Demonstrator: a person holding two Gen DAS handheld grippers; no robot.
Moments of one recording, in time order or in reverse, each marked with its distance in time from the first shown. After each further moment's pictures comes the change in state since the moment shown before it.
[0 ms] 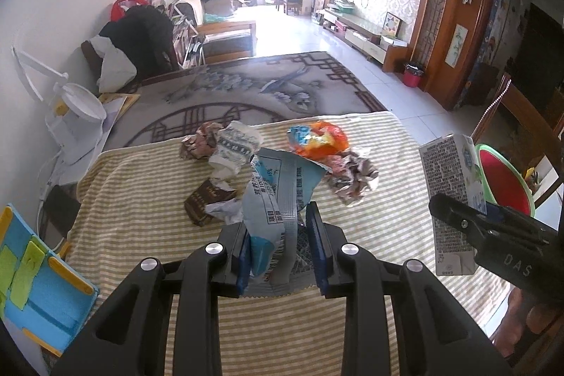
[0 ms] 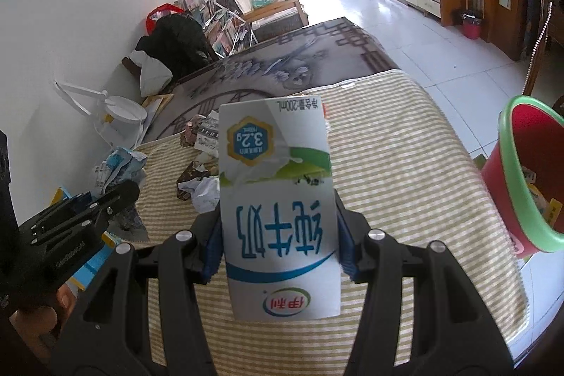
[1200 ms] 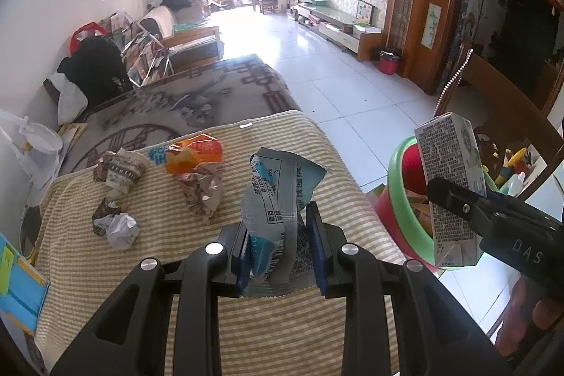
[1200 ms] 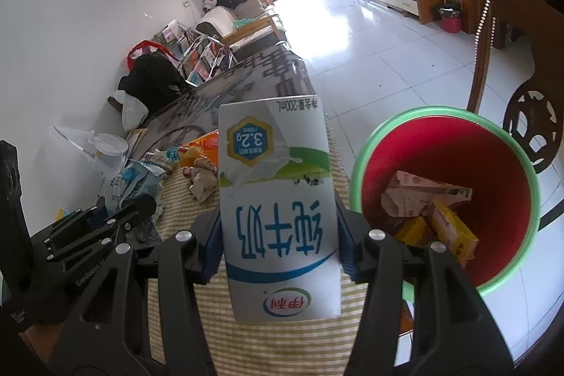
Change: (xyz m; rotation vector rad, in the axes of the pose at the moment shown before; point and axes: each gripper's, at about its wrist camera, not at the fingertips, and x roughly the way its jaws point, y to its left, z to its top) left arm 0.004 -0.220 0.012 0.096 0.011 -0.010; right arm -0.079 -0.194 0.026 0.089 -0.057 0.022
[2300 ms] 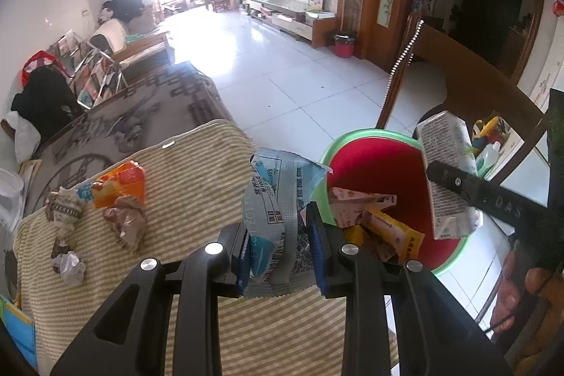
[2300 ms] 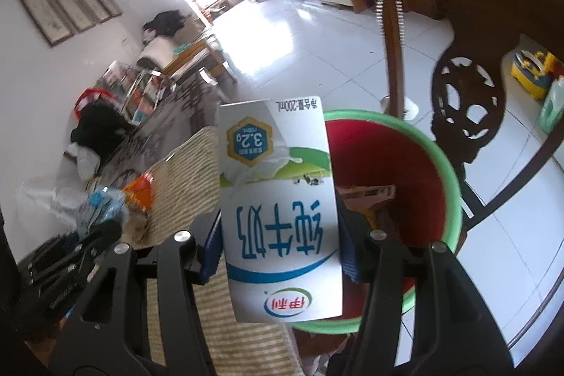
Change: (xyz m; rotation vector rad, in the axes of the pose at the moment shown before) left arm 0.031 -0.092 0.028 0.136 0.034 -0.133; right arm -0.020 -0.129 0.014 0.251 -0.059 -0.165
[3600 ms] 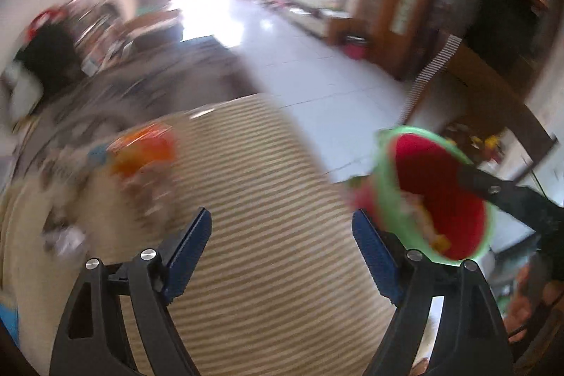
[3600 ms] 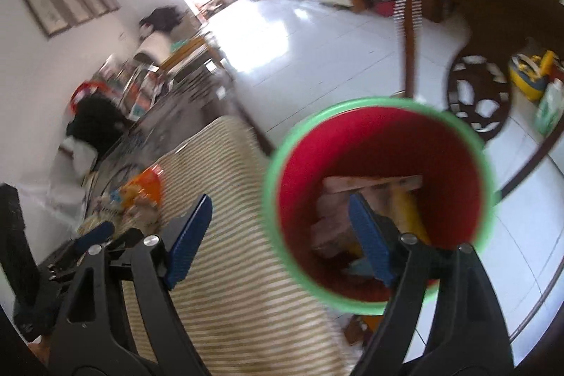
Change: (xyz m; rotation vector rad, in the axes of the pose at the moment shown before) left arm 0.015 0.115 -0.034 -0.159 0.036 -0.016; right arm 0.019 0.092 -0.034 -0.095 0.035 -0.001
